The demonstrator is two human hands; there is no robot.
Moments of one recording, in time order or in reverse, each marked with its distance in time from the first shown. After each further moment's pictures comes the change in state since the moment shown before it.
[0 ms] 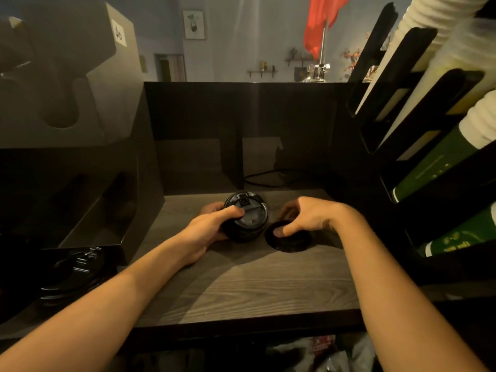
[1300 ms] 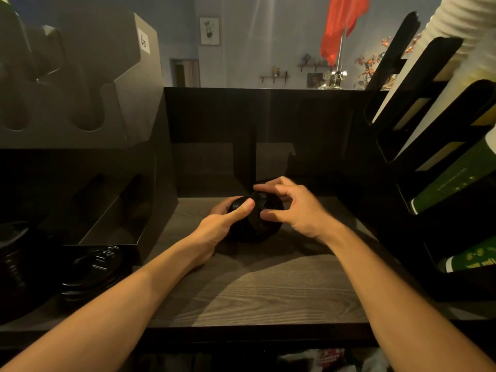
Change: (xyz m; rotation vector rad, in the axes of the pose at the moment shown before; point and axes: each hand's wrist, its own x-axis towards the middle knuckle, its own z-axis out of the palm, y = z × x) left_hand -0.008 0.005 -0.009 0.074 -0.013 0.166; right_hand 0.003 -0.037 0.029 0.352 0.365 -0.586
